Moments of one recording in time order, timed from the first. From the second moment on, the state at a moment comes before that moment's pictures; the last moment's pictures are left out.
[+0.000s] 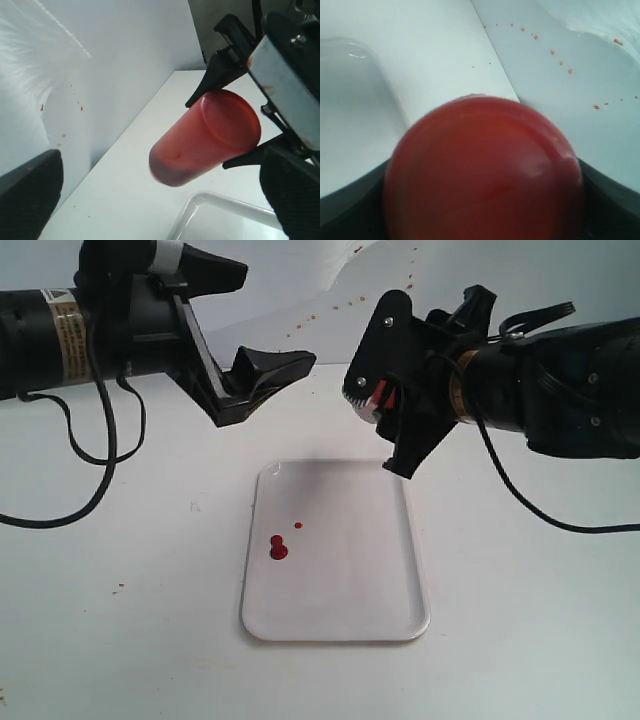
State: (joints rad) left arm -0.36 1.52 -0.98 1.30 -0.54 -0.82; right arm 0.58 1.62 -1.02 -1.45 0.21 0.63
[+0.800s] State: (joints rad) left arm -0.36 1.72 -0.80 1.22 -0.48 -0.88; right arm 0.57 1.56 -1.02 -1.38 0.02 0.65
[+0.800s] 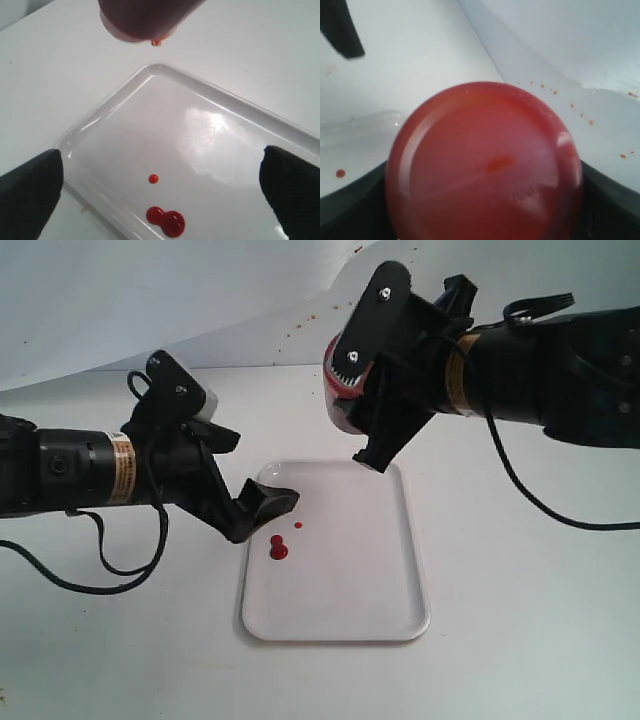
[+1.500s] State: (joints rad) left arm -0.36 1.78 -0.76 1.08 -0.94 -1.06; right arm 0.57 1.39 -1.02 -1.38 -0.13 0.81
